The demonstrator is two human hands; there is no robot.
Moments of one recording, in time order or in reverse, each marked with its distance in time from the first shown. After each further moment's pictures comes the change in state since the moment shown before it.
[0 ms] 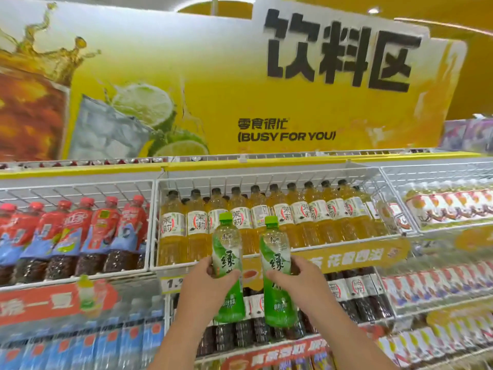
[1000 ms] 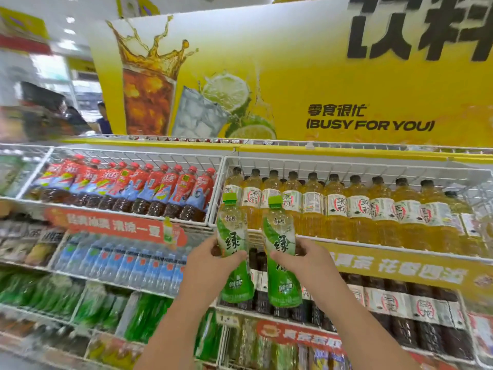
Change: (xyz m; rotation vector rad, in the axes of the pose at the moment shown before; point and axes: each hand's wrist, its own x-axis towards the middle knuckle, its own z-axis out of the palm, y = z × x) left_hand -0.095 0.031 -0.033 0.001 0.321 -0.164; right_hand -0.015 -0.026 -0.002 0.085 -0.378 -0.141
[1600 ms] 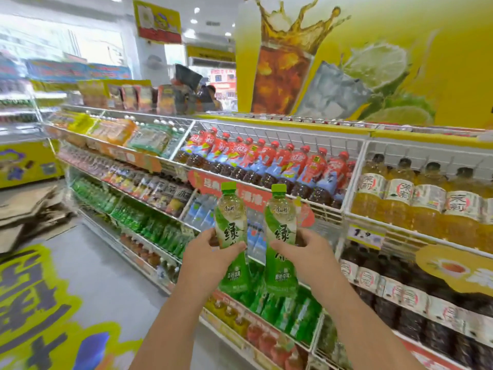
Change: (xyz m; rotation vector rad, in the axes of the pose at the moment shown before) left_hand -0.025 -0.123 -0.254 0.056 0.329 -0.147; right_hand -0.027 -0.057 0.285 0.064 -0.327 -0.064
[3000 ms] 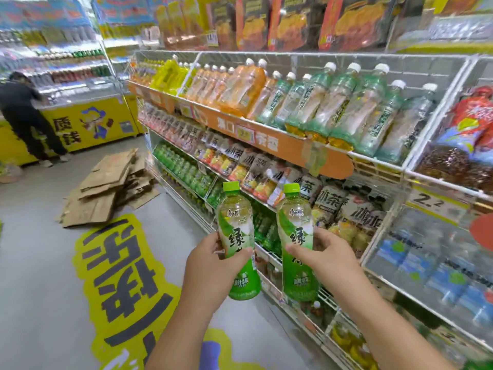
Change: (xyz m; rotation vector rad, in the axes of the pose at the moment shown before) left_hand 0.531 -0.348 -0.434 -0.062 0.189 -0.206; right_hand 0.401 -0.027 0.698 0.002 -0.310 0.087
